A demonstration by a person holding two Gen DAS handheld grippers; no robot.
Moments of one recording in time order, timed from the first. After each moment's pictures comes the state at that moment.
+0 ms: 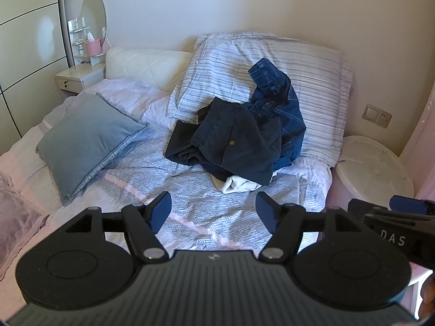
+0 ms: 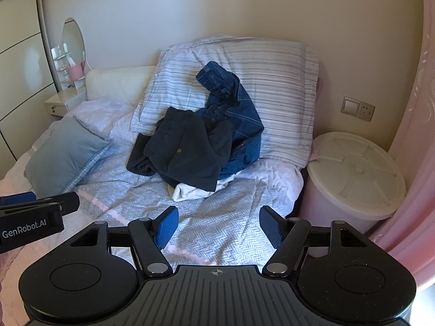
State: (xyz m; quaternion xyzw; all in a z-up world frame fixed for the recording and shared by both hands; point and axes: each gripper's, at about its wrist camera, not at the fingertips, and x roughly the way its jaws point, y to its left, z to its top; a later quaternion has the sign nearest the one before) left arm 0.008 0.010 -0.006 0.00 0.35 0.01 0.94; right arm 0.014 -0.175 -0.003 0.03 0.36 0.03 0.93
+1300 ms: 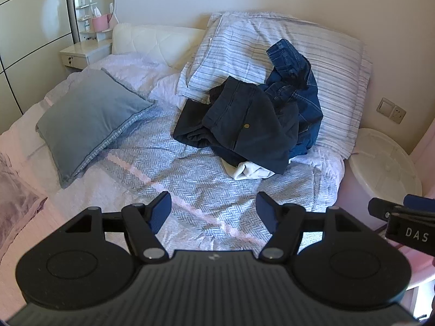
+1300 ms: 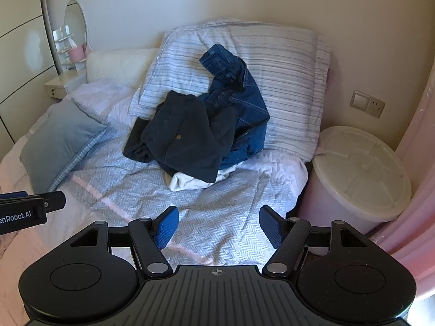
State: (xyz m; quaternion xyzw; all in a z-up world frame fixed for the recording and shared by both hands) left arm 0.050 0.035 -0.034 -0.03 0.40 0.03 0.92; right arm 0.052 -0.176 -0.033 0.01 0.39 0.05 0.92
